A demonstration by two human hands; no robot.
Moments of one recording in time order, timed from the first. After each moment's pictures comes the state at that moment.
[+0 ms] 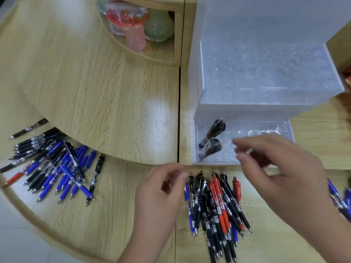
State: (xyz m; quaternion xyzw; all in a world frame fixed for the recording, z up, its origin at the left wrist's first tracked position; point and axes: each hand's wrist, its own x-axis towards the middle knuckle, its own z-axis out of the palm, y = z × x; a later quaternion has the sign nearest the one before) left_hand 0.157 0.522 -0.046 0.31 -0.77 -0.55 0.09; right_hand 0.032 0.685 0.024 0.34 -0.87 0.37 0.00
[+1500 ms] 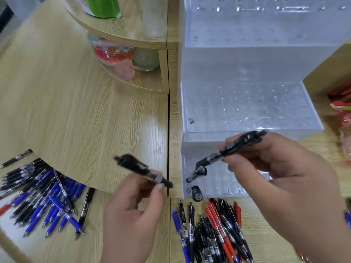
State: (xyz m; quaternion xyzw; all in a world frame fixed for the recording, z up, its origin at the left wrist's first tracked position) left_hand 0.120 0.497 -0.003 0.28 -0.73 -0.59 0.20; right_hand 0.012 0.669 0.071 0.23 -0.81 0.53 -0.09
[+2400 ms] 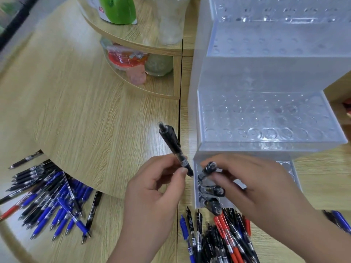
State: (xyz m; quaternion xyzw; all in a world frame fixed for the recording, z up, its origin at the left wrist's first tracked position) left_hand 0.085 0.487 0.008 0.23 -0.72 -0.63 0.17; right_hand -0.018 0.641 0.038 0.43 -0.85 0.30 -0.08
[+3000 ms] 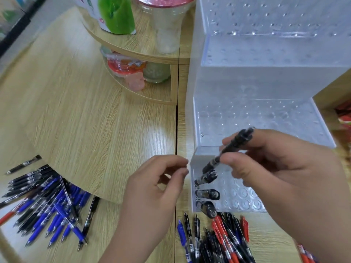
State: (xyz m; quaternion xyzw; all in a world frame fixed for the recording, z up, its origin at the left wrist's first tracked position) left_hand 0.078 0.479 0.017 0.21 -0.82 -0.52 0.13; right_hand -0.012 0.638 0.079 0.27 -0.82 0.51 -0.05
